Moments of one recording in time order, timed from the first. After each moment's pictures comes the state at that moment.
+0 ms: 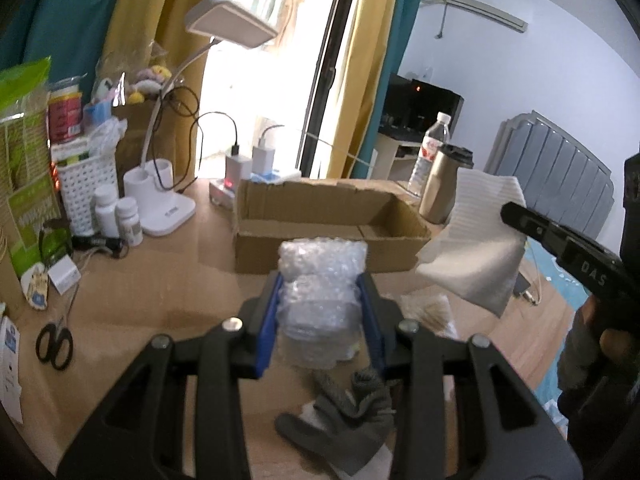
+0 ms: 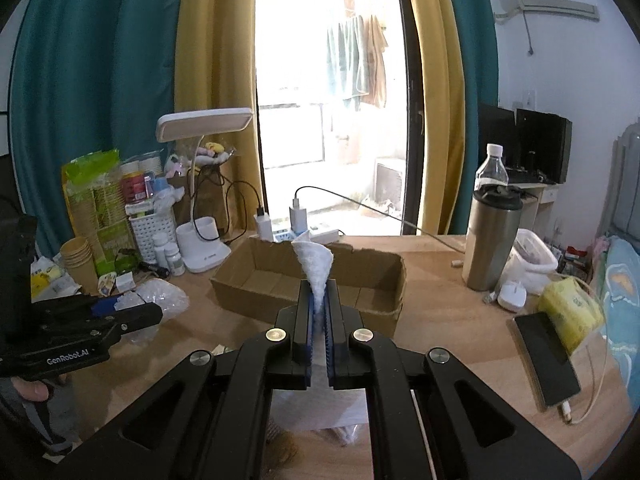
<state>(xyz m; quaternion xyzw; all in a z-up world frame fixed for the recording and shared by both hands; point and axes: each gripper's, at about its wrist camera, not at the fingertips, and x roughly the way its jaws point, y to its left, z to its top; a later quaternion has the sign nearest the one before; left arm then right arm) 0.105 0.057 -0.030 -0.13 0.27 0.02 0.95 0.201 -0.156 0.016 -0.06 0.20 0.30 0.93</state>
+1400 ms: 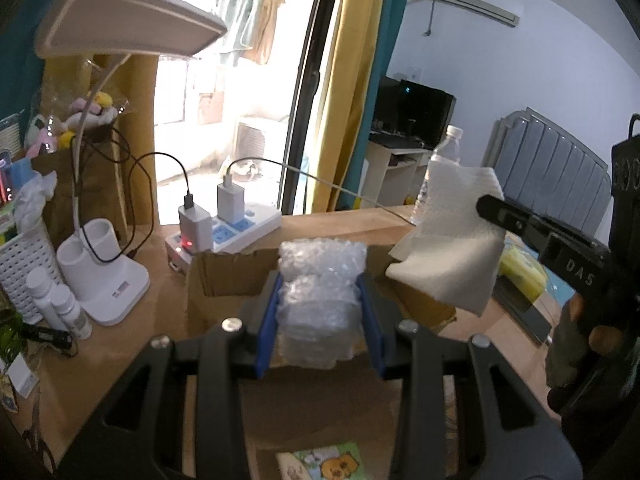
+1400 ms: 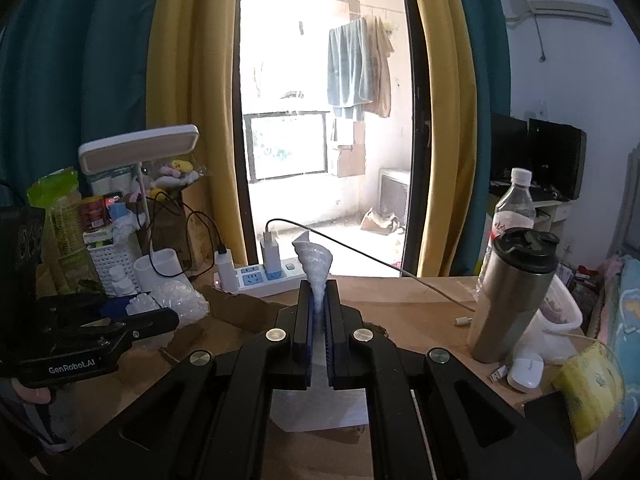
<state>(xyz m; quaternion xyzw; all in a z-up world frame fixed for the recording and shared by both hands) 0.239 0.063 -0.018 -0.11 0.27 -0.01 0.96 0.325 -0.131 0.020 -0.06 0.19 0.31 0.93</state>
